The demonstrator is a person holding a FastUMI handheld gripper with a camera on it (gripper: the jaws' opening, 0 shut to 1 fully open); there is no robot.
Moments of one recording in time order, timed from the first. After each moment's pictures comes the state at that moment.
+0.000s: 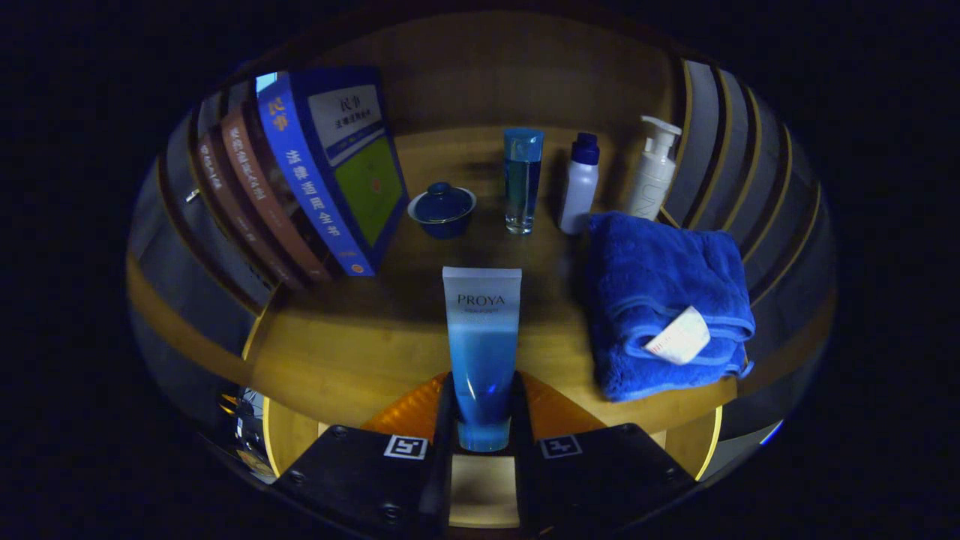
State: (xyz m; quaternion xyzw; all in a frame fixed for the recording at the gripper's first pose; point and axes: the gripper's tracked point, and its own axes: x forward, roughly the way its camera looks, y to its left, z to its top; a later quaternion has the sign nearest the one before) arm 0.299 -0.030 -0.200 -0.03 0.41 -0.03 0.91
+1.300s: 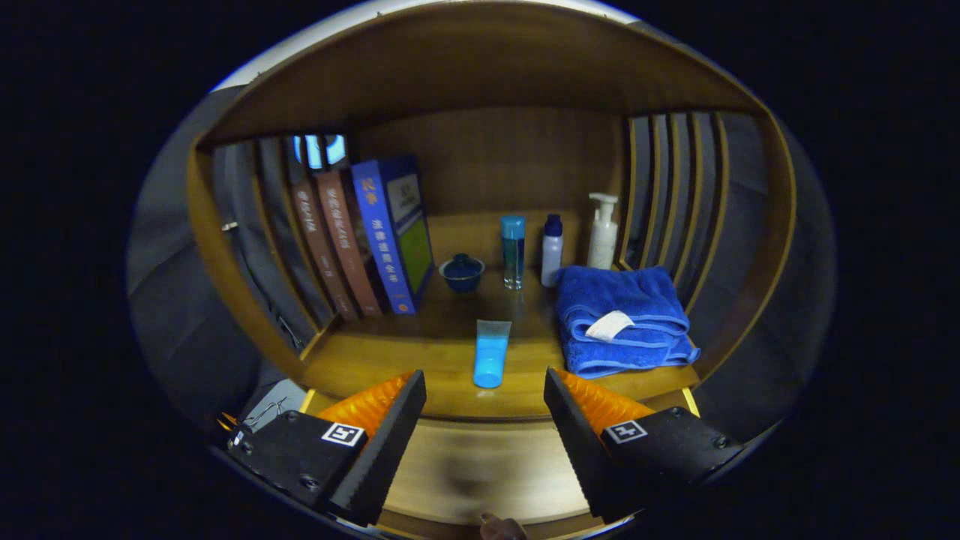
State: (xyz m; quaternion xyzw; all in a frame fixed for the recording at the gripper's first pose) arm 0.172 -0.011 -0.102 -0.02 0.21 0.00 0.98
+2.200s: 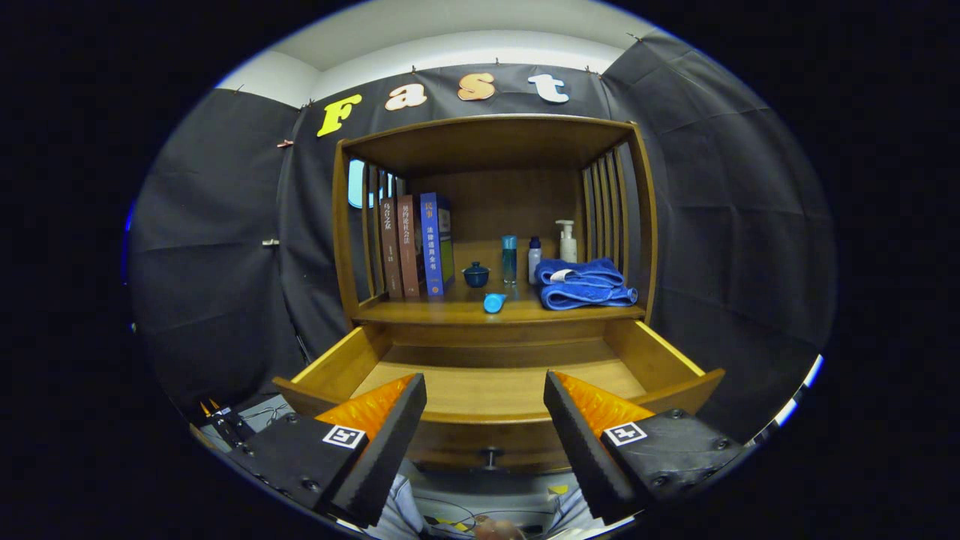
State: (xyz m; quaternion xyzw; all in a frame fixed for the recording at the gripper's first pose) arm -0.018 -0.016 -0.190 -0.03 0.07 0.01 1.00
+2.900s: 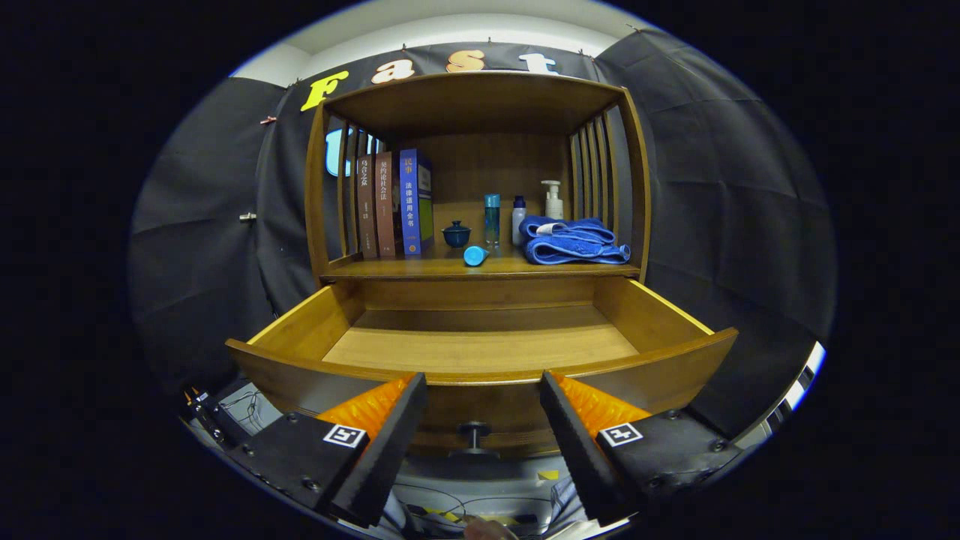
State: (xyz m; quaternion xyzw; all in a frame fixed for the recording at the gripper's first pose) arm 0.004 -0.034 -0.238 -0.04 0.10 -0.03 0.99
